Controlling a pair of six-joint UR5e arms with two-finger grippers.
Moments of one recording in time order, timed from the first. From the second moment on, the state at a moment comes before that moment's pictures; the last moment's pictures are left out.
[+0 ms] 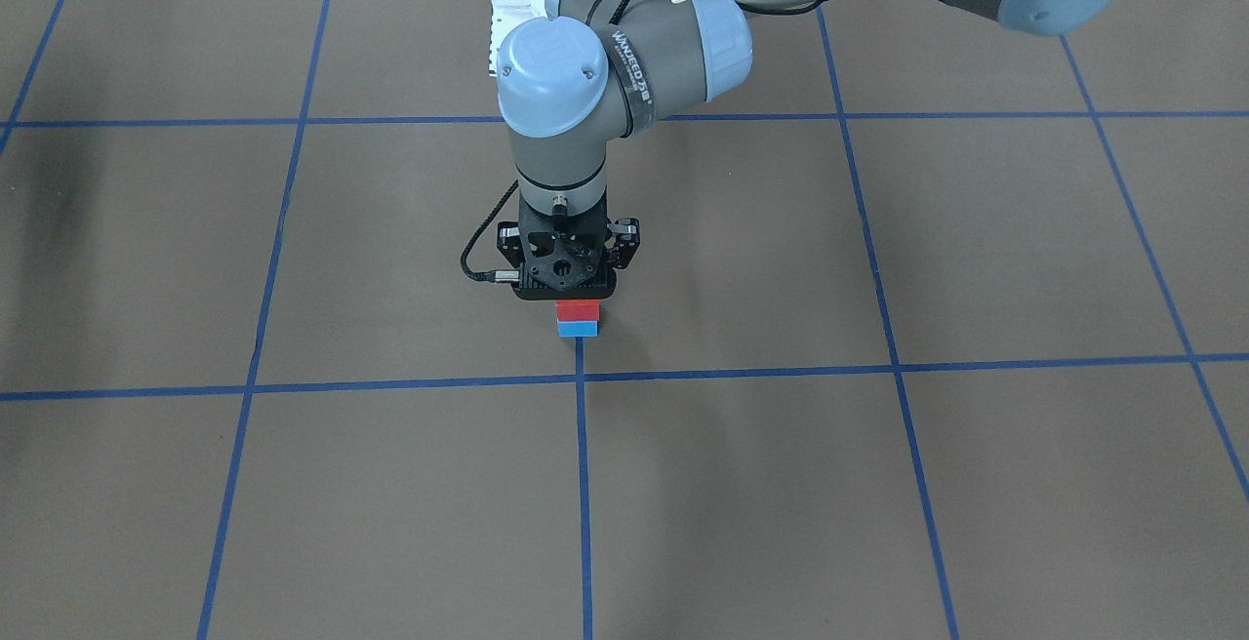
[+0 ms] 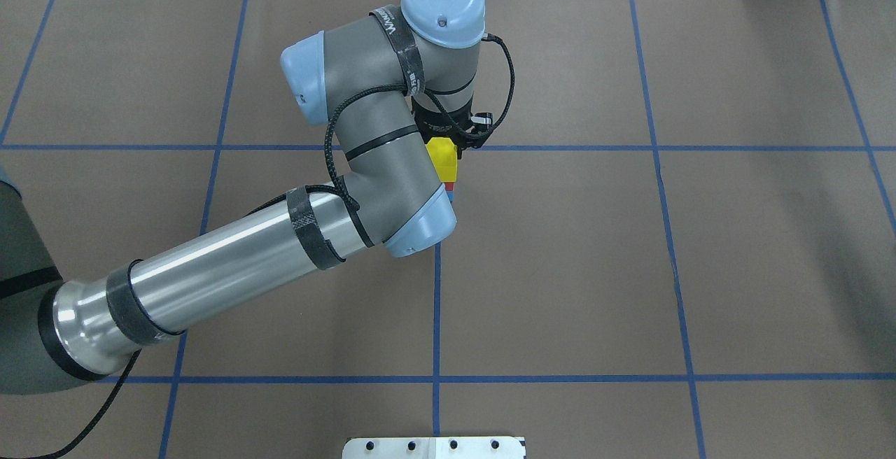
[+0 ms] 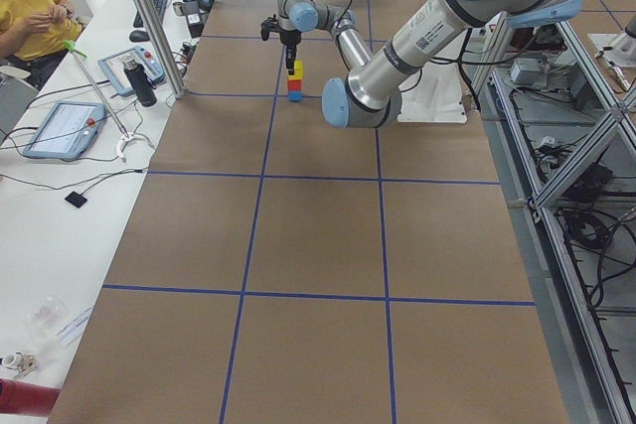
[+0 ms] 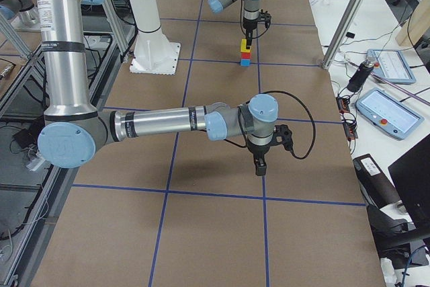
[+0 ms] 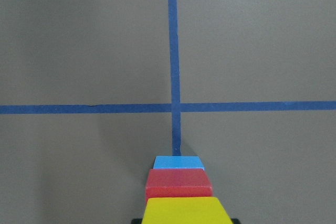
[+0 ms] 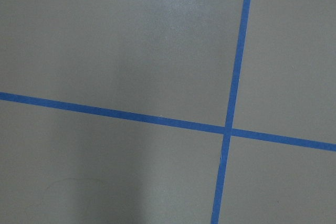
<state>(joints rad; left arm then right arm) -0.62 -2.64 -1.30 -1.47 -1.95 -1.09 1.43 -1.53 1.65 -1.46 2.28 0.11</state>
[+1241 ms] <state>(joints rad) -0.62 -2.64 -1.30 -1.47 -1.95 -1.09 1.43 -1.53 1.65 -1.46 2.28 0.11</state>
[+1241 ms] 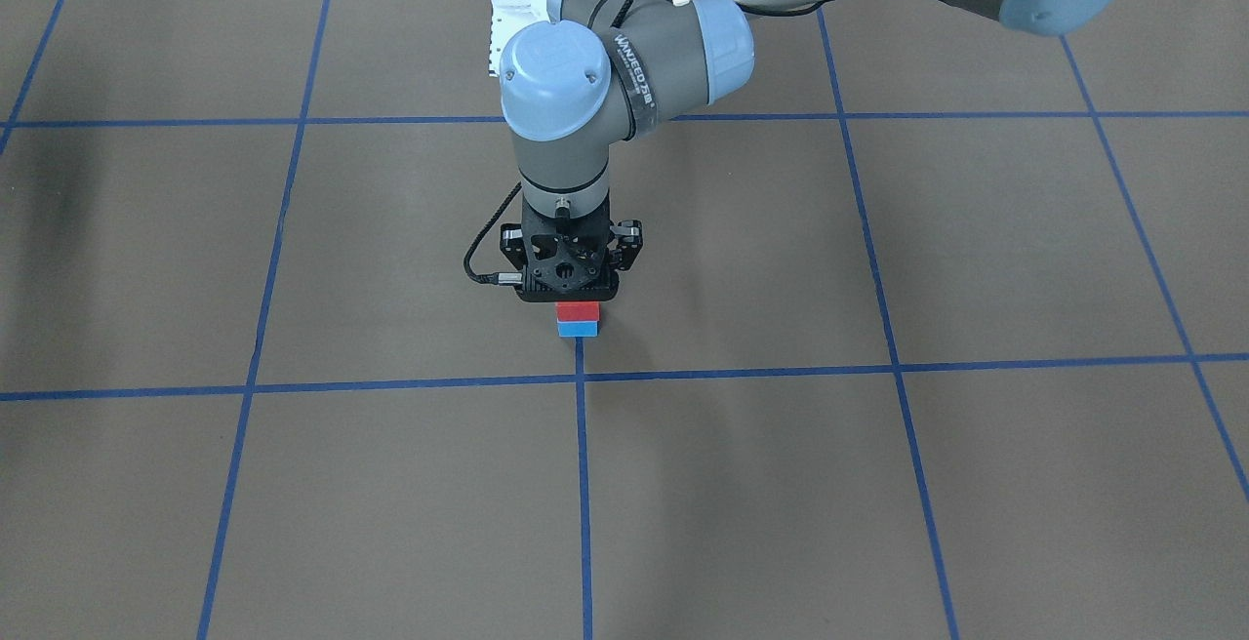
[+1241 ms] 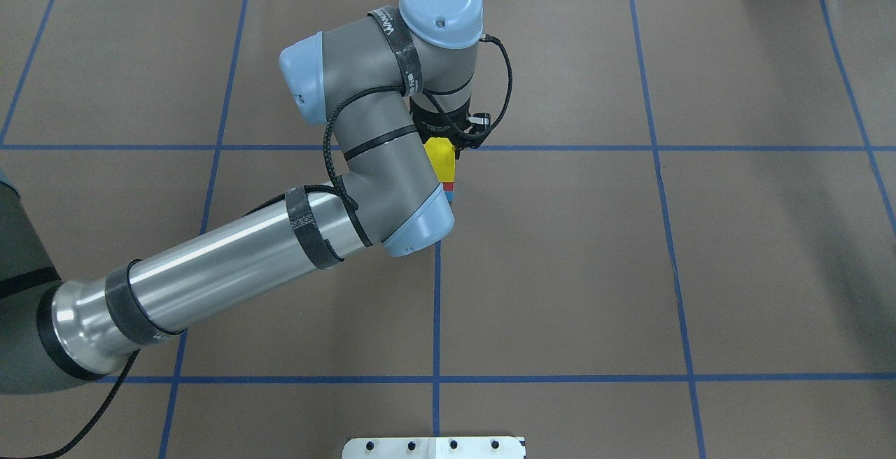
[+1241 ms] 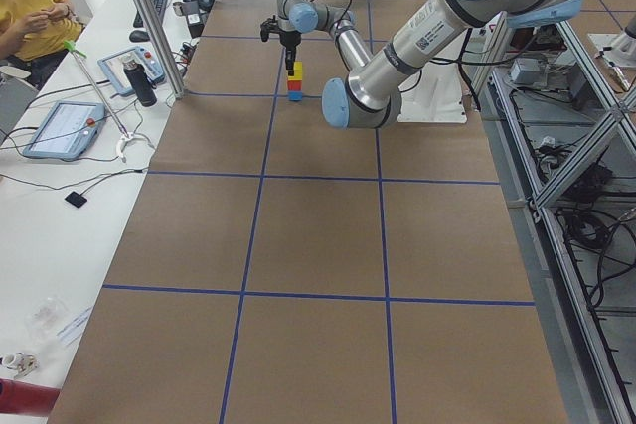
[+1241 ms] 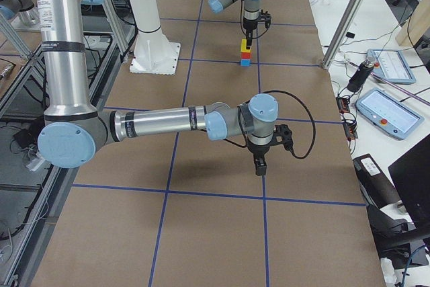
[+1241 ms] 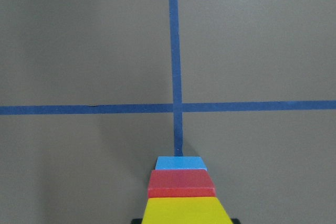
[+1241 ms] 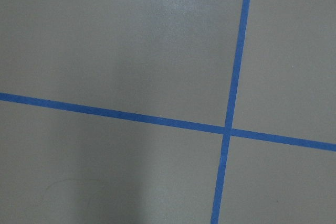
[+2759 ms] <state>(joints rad) -1.15 -1.91 -1.86 -1.38 -2.18 -0.19 1.44 -1.60 1.60 -1.46 2.28 0.10</state>
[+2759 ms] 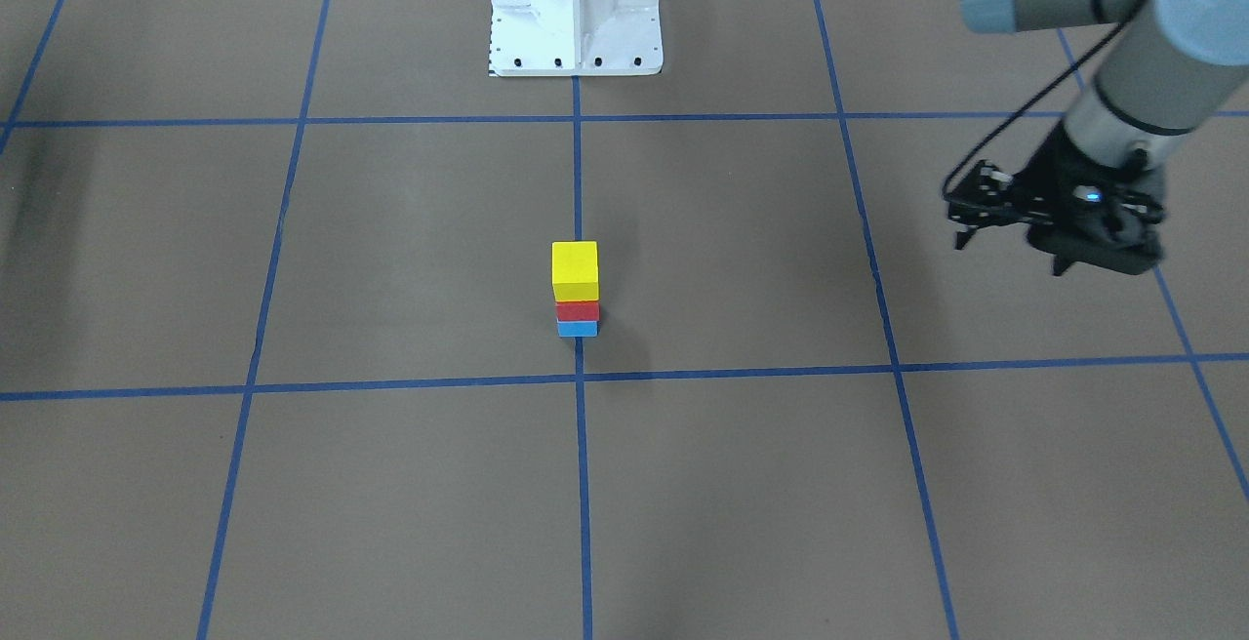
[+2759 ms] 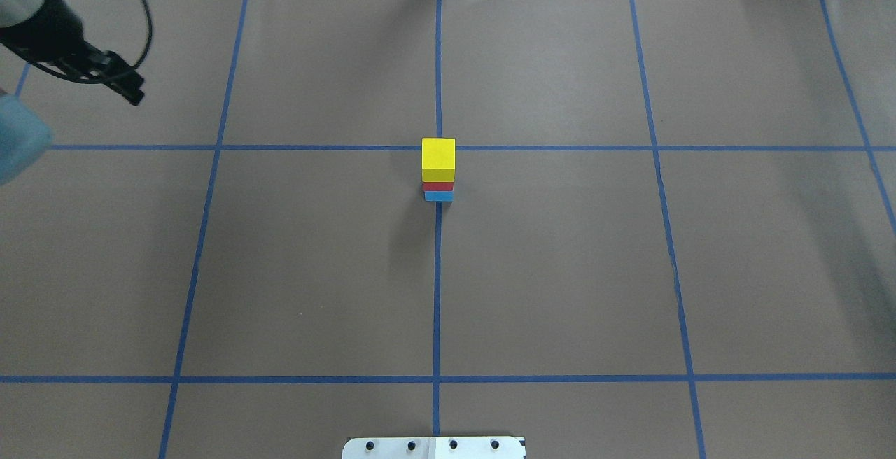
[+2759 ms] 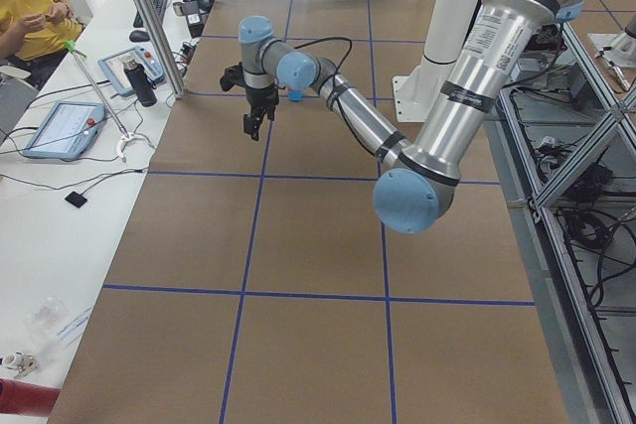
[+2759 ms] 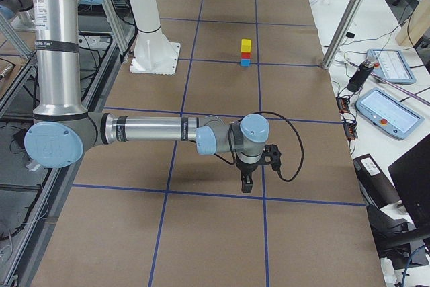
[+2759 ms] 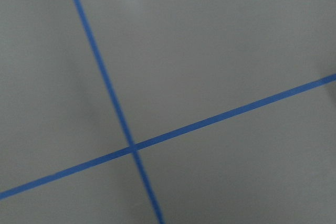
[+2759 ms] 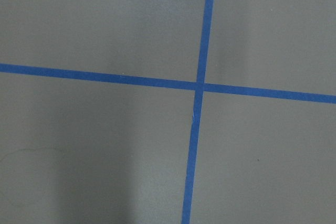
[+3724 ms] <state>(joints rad) -1.58 -1.54 -1.61 -1.68 -2.31 0.18 1.56 -1.54 1.62 -1.60 2.24 0.08</state>
